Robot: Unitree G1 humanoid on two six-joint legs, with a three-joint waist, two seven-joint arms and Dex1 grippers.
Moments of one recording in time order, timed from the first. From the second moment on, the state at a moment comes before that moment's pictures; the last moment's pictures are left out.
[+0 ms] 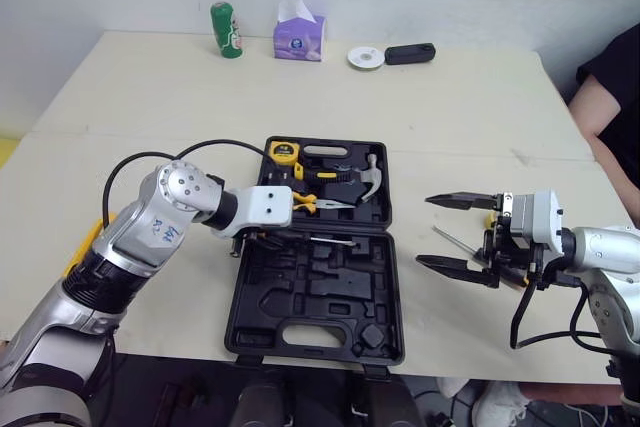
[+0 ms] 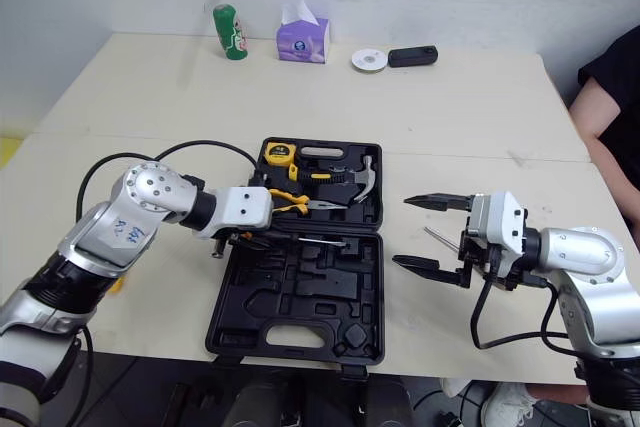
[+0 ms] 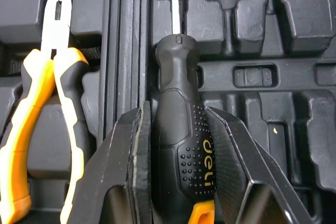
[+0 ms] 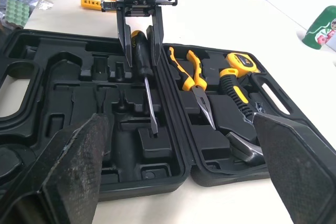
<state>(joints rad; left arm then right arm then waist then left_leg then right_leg) -0.73 0.80 -0.41 -0.15 0.02 0.49 -1.18 -0.17 -0.81 -0.16 -0.25 0.53 0.08 1.20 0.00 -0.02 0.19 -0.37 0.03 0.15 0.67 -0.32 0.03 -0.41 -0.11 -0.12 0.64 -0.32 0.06</state>
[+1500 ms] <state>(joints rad) -0.68 0.63 -0.09 0.02 -0.27 0.30 -1.23 -0.17 -0.77 -0.12 -0.24 0.49 0.07 1.17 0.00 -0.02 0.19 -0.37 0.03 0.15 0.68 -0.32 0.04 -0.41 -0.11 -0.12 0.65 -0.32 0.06</state>
